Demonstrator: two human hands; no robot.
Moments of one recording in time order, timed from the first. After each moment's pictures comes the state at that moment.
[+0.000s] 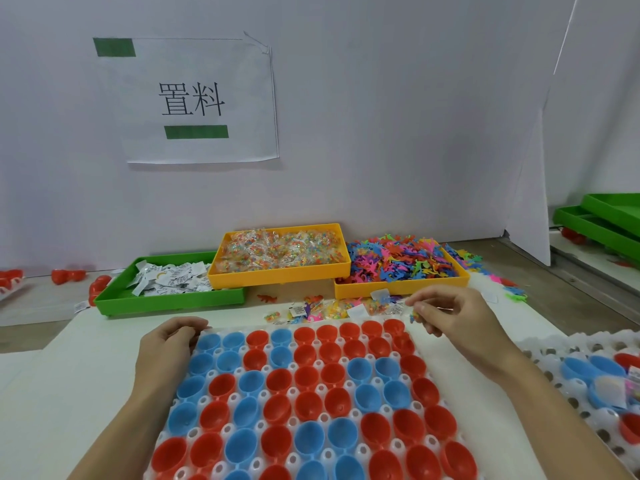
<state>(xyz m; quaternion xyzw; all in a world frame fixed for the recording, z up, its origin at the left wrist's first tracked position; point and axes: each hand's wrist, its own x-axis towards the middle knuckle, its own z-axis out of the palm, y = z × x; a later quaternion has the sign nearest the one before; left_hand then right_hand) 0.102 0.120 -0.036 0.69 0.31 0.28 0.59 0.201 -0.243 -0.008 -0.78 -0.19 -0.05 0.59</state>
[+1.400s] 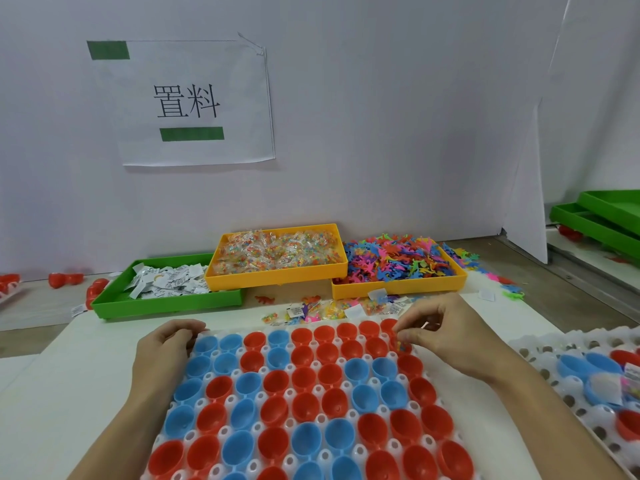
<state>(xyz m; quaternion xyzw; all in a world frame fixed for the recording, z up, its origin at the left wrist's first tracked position) 0.100 0.116 -0.033 0.70 0.32 0.26 0.58 0.187 -0.239 0.001 -0.85 -0.24 0.01 0.47</state>
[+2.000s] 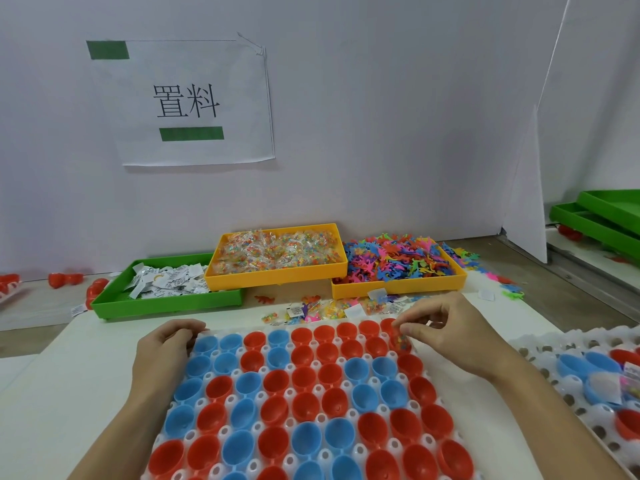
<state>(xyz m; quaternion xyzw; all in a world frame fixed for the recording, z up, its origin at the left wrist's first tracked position) 0.100 0.117 -0.033 0.71 0.32 0.26 0.57 0.185 -0.240 0.005 -0.84 -0.25 -0.01 0.48</state>
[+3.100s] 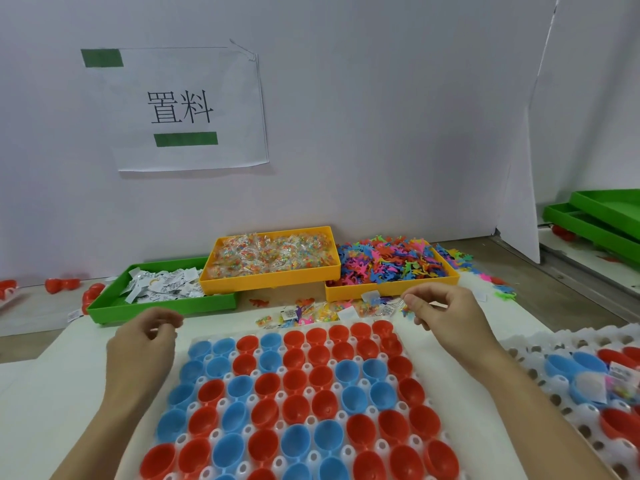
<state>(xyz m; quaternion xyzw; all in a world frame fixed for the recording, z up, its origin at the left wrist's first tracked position) 0.085 0.109 -0.006 0.81 0.26 0.34 0.40 0.203 -0.242 -0.009 -0.78 -0.13 -0.10 0.60</state>
